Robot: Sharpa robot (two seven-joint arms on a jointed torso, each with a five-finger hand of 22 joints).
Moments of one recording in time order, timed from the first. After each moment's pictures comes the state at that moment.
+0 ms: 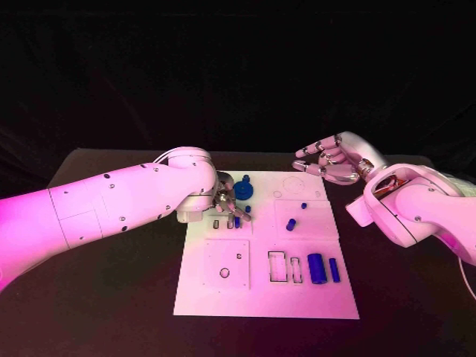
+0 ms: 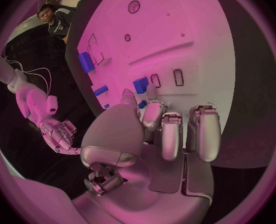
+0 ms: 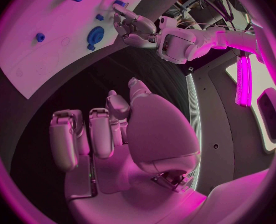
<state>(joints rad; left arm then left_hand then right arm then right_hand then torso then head) 1.31 -0.54 -0.02 1.37 -1.11 0.29 -0.70 1.21 0.12 -0.22 0.28 0.05 0.94 0.04 0.63 0.61 1.35 -0.02 1.26 1.20 1.47 -0.07 1.57 1.31 0.05 1.46 0.04 1.49 1.31 1.21 -0.96 0.05 1.72 -0.98 -0.53 -0.08 1.36 -0.07 0.01 0.28 0.33 0.99 0.14 0.07 0.09 1.36 0.05 0.99 1.20 1.46 -0.02 1.43 1.31 0.02 1.47 0.09 1.51 1.31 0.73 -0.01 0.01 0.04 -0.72</state>
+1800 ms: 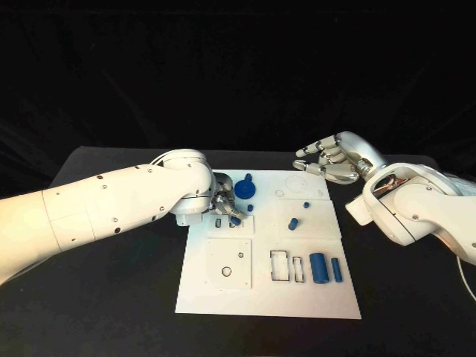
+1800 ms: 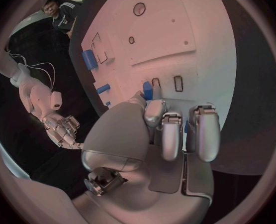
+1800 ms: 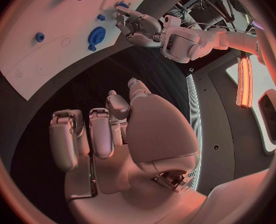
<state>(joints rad) 1.30 -0.59 -0.02 1.42 -1.07 0.23 -0.70 1.43 0.03 0.18 0.29 0.05 0.87 0.05 0.59 0.66 1.33 -0.03 1.21 1.16 1.47 -0.09 1.57 1.31 0.05 1.46 0.03 1.49 1.31 1.21 -0.94 0.05 1.70 -0.99 -0.52 -0.08 1.36 -0.06 0.00 0.28 0.33 0.99 0.14 0.07 0.09 1.36 0.05 0.99 1.20 1.46 -0.02 1.43 1.31 0.02 1.47 0.09 1.51 1.31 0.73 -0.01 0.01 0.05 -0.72</state>
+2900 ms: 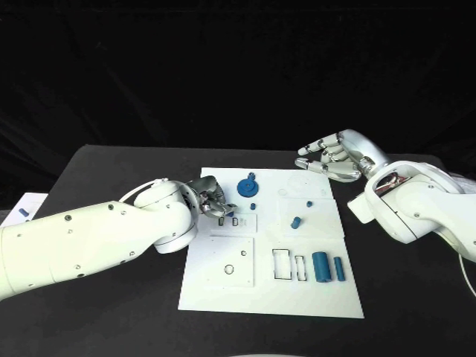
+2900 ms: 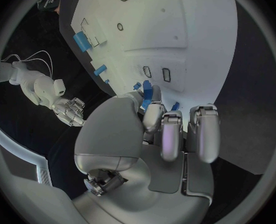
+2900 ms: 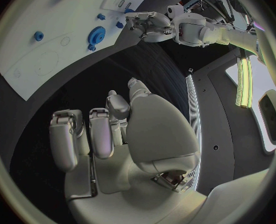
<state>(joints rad) 1.18 -0.75 -0.02 1.63 -1.24 -0.26 -0.66 1.36 -0.10 0.43 0.30 0.04 0.89 0.05 0.60 0.71 1.38 -0.03 1.27 1.23 1.47 -0.08 1.57 1.31 0.03 1.46 0.03 1.51 1.31 1.21 -0.95 0.05 1.69 -1.00 -0.52 -0.08 1.36 -0.06 0.00 0.28 0.34 0.99 0.14 0.07 0.09 1.36 0.05 0.99 1.20 1.46 -0.02 1.43 1.31 0.02 1.47 0.09 1.51 1.31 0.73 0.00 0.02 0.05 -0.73</state>
